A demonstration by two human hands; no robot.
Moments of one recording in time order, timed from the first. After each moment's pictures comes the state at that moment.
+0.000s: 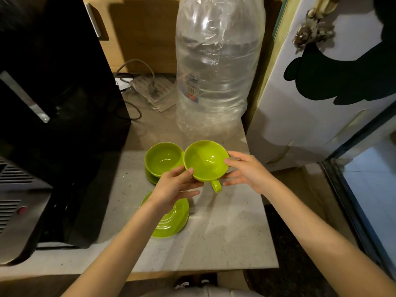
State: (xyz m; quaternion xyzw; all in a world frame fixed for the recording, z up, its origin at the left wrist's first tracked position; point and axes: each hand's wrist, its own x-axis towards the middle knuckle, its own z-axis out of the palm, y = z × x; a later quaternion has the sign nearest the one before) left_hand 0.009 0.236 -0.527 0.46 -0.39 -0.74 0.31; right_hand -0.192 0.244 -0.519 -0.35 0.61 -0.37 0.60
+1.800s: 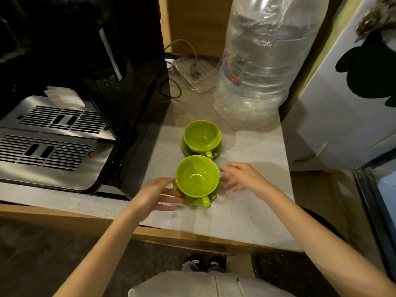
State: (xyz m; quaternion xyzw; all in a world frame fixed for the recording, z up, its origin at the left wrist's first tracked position) left_hand 0.138 0.301 -0.555 0.60 -0.36 -0.67 0.24; right_hand -0.109 0.271 -0.557 -0.44 0.64 -0.21 0.59
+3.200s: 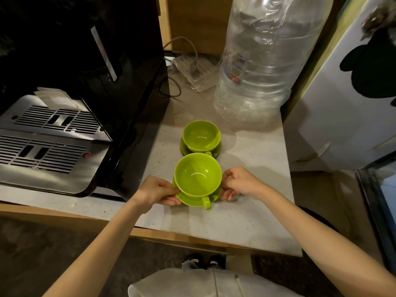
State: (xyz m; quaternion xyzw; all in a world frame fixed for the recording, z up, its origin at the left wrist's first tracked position) left_hand 0.136 0.279 -0.572 0.60 -0.41 -0.66 0.20; right_hand -0.110 0.264 -0.570 -0.47 0.60 -0.14 0.63
